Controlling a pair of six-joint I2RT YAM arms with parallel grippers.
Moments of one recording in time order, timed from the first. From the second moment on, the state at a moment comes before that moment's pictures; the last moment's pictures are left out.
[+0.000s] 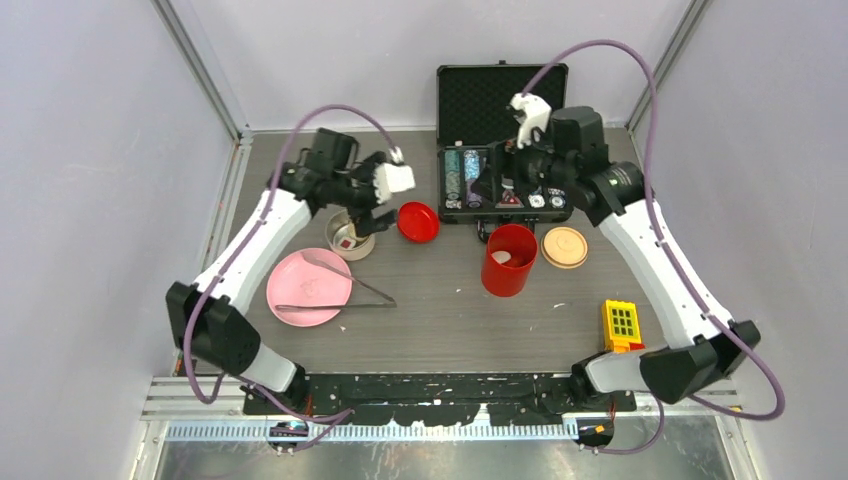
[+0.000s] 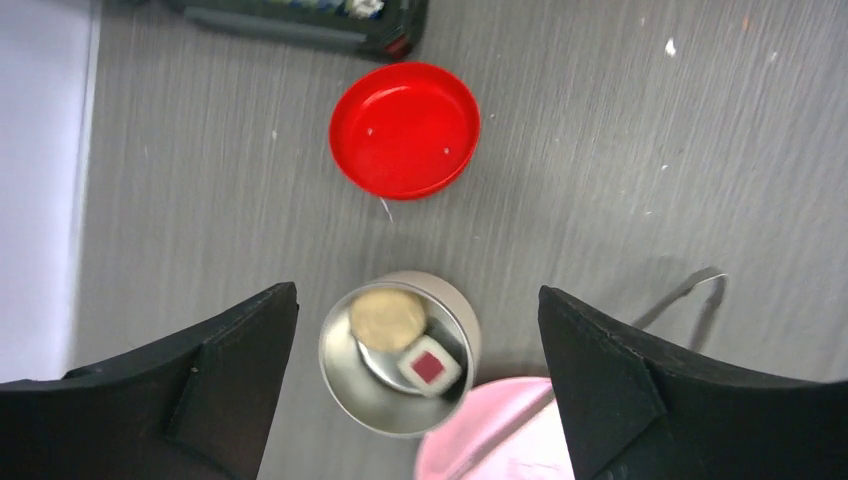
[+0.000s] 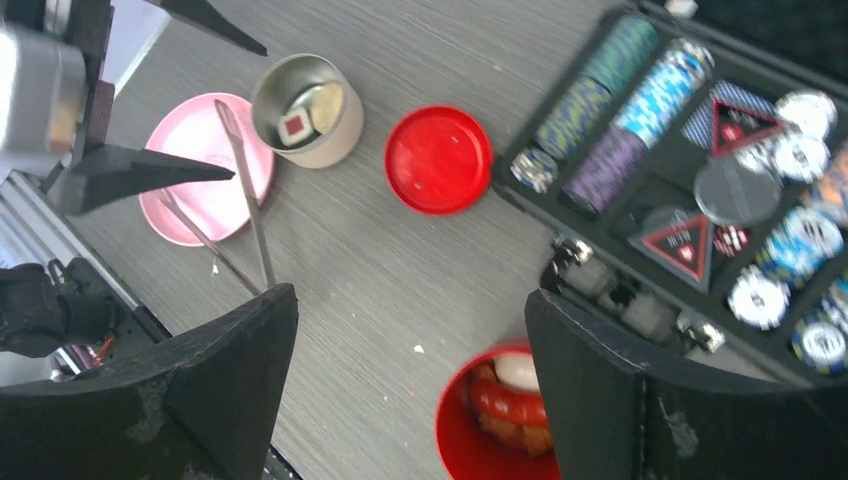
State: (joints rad) left arm -0.35 1.47 1.46 -0.83 0.52 0.82; right arm 0.43 1.38 1.59 -0.72 -0.35 0.08
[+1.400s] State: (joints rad) left arm -0.67 2.09 1.70 -0.98 0.08 1.38; right arm 0.27 1.20 1.41 -0.81 -0.26 0.08
